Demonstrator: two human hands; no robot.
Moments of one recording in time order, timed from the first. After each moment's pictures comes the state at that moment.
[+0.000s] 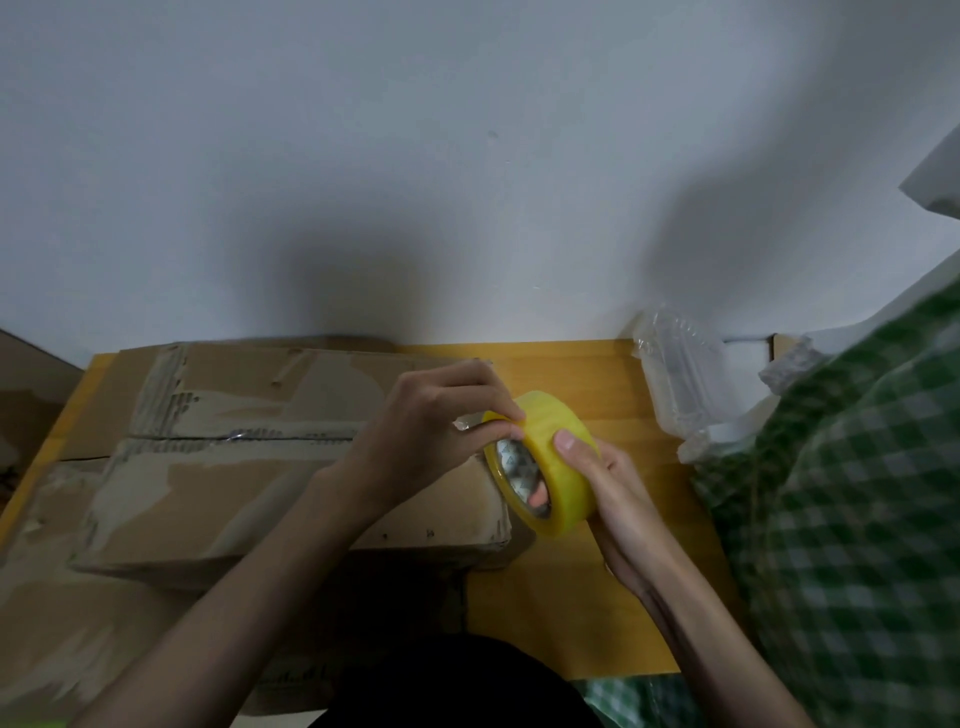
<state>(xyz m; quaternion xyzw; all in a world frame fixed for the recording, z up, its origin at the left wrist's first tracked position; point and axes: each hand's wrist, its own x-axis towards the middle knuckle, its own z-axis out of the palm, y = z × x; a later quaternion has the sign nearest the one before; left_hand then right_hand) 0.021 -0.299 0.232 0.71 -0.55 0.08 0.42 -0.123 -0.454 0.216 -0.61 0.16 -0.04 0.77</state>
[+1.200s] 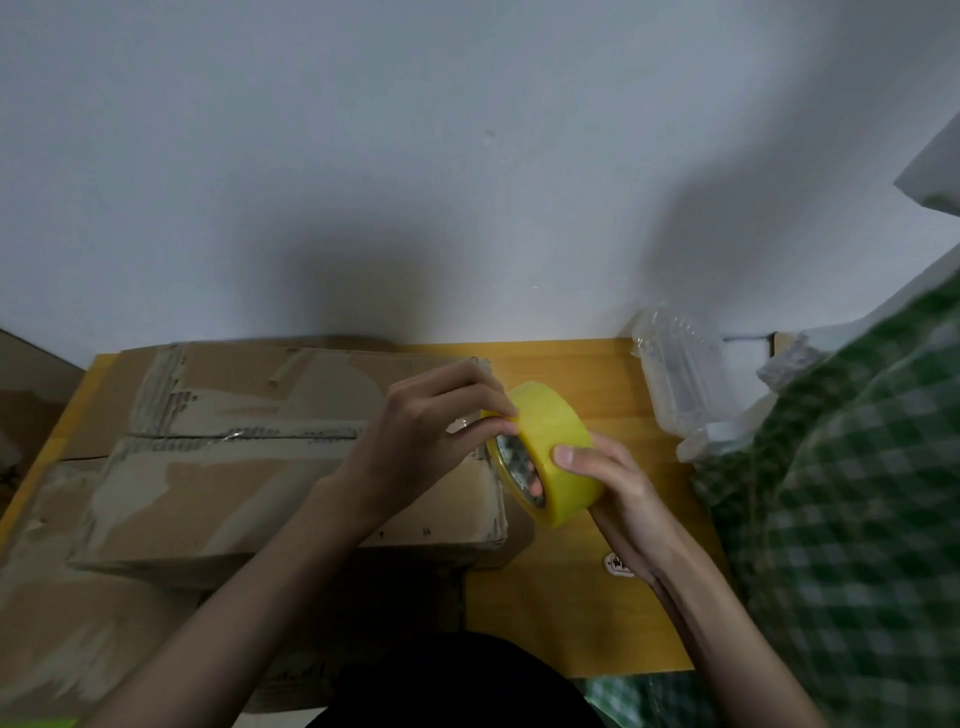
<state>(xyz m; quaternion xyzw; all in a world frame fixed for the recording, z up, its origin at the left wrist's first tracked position) 0.011 -0.297 0.231 0.72 -0.54 0.12 0.42 -0.123 -0.466 0.228 -0.58 0.12 0.03 0.80</state>
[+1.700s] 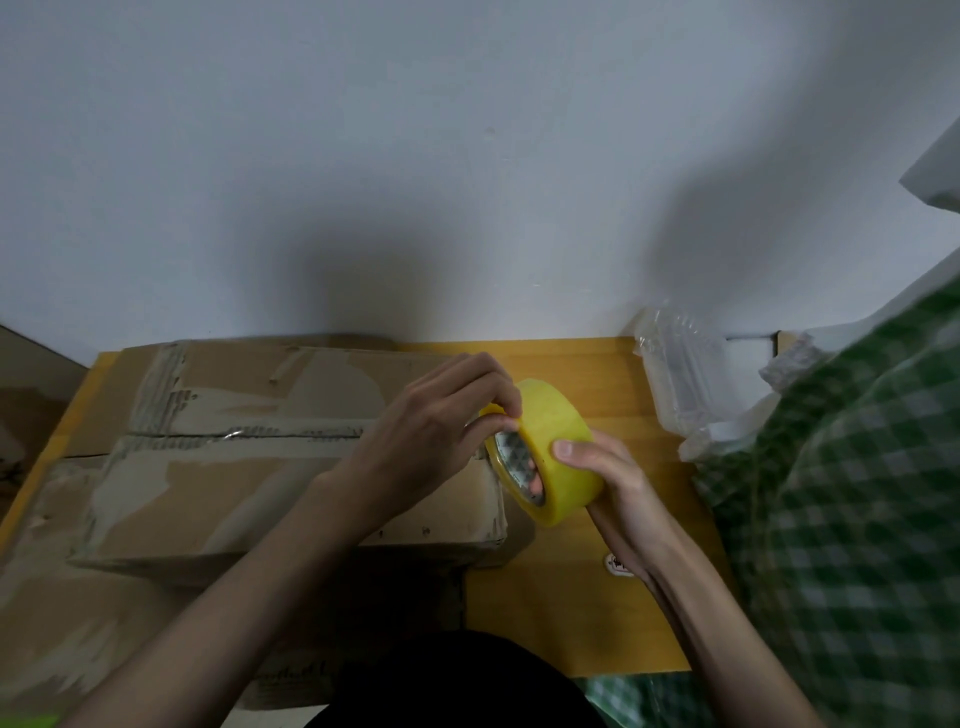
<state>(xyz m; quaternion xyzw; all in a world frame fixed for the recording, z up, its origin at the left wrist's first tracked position) 0.008 -0.302 0.240 0.73 -0.57 0.10 0.35 -0.120 -0.466 0.226 -0.57 0.13 0.02 0.81</state>
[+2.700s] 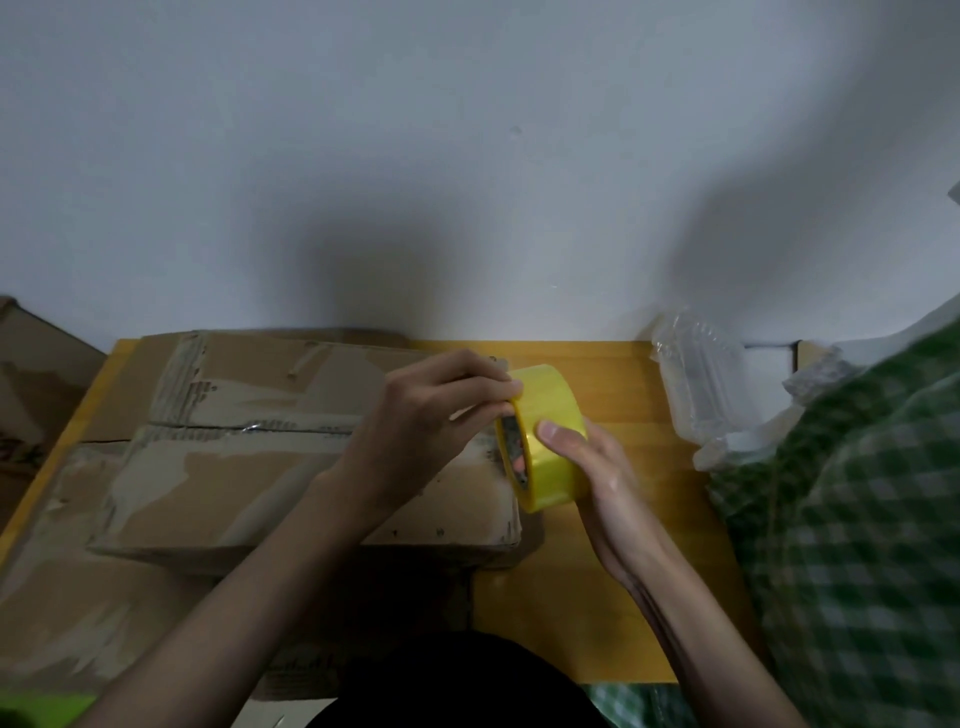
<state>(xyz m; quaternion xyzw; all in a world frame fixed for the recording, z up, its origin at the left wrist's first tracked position) 0.016 -0.286 0.242 0.75 -0.51 0.14 0.39 -0.104 -0.441 0.235 -0.58 0.17 -0.01 0.80</state>
